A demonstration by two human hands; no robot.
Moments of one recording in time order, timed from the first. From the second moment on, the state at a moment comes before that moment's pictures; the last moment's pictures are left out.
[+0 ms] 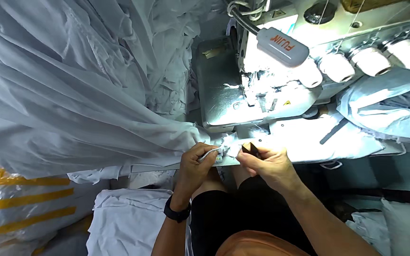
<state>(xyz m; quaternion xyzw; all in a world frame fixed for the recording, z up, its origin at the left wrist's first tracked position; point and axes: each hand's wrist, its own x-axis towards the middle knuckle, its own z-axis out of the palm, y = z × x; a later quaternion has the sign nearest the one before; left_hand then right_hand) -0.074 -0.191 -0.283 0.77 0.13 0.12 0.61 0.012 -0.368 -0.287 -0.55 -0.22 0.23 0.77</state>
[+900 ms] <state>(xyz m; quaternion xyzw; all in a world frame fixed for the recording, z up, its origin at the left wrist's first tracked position) -0.074 -0.193 -0.278 0.77 0.16 0.10 0.62 -0.004 -0.352 -0.296 -0.69 -0.27 0.24 0.62</state>
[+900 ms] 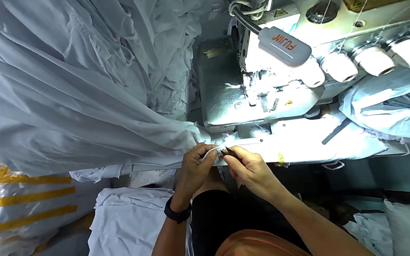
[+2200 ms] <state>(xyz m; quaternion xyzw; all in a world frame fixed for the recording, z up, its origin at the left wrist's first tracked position) -0.073 -0.200 -0.277 0.82 0.09 0.18 0.54 -0.001 -0.357 -0.300 -0.64 -0.29 0.21 0.69</state>
